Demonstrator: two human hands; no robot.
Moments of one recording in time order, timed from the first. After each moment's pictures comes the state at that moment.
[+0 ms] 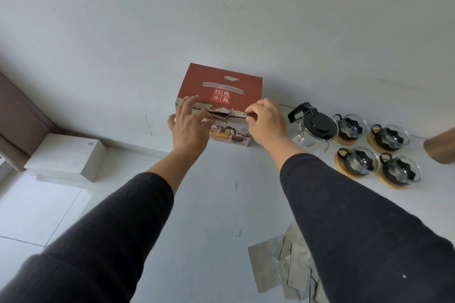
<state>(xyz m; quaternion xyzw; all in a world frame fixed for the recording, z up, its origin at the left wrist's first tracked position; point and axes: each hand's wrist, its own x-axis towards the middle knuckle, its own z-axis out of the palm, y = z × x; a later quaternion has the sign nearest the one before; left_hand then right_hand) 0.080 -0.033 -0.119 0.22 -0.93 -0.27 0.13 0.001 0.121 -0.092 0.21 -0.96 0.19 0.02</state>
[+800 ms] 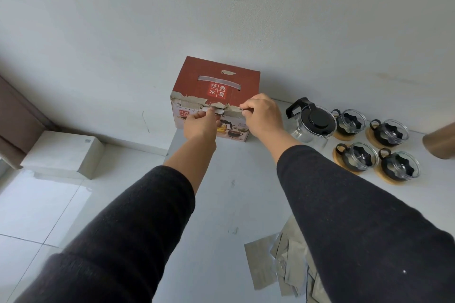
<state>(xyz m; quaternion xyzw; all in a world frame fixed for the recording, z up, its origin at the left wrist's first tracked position) 0.053 0.006 -0.110 0.48 -0.41 -0.77 0.12 -0.008 0.117 -0.095 0.20 -0.95 0.24 0.01</state>
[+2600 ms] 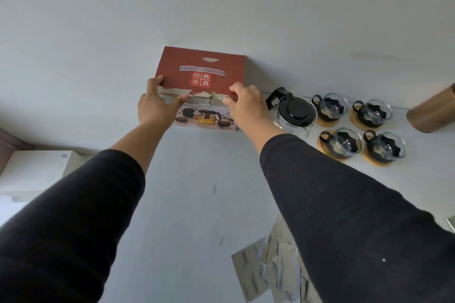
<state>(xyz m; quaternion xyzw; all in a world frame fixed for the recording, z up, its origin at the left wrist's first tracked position) 0.013 -0.044 -0.116 0.32 -0.84 -0.43 0.10 -0.040 0.135 -0.094 0.14 -0.96 0.23 -0.04</state>
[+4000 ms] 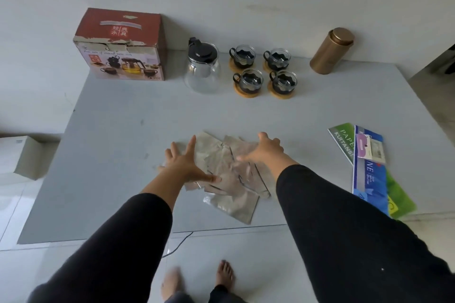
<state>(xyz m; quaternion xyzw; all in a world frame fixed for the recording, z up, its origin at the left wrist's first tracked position) 0.219 0.234 -0.167 0.17 -0.90 -0.25 -0.31 0.168 0.425 -0.118 -0.14 -0.93 0.17 -0.31</state>
